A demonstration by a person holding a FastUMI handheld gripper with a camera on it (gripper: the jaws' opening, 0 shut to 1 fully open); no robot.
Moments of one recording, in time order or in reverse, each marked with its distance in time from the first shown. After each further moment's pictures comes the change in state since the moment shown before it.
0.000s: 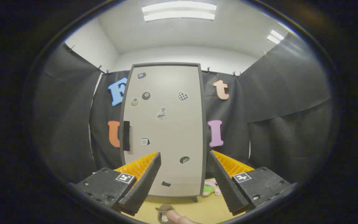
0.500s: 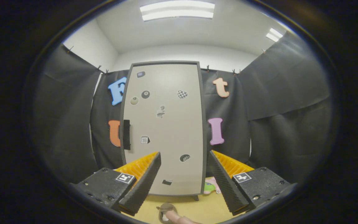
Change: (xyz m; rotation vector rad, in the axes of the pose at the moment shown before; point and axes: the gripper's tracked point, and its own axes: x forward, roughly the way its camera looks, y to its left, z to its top) arm 0.004 0.000 -0.005 0.017 0.024 0.006
